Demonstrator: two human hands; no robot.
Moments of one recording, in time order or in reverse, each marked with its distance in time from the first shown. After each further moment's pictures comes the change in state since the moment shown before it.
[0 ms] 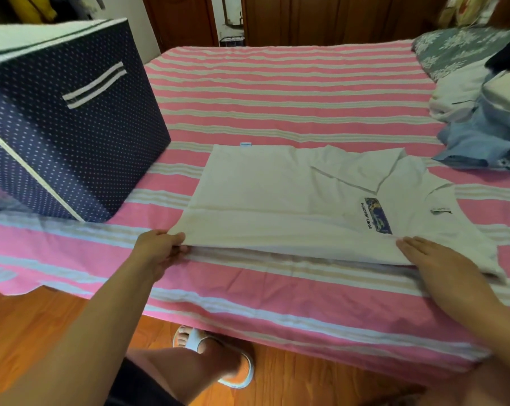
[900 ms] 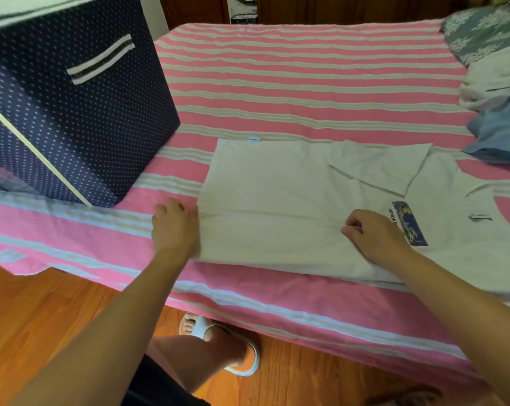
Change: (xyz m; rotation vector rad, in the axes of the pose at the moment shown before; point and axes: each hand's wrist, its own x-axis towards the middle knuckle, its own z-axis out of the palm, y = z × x) left_hand 0.025 -0.014 0.025 0.814 0.409 0.497; right_hand 0.111 -0.099 0.017 0.575 -0.276 0.209
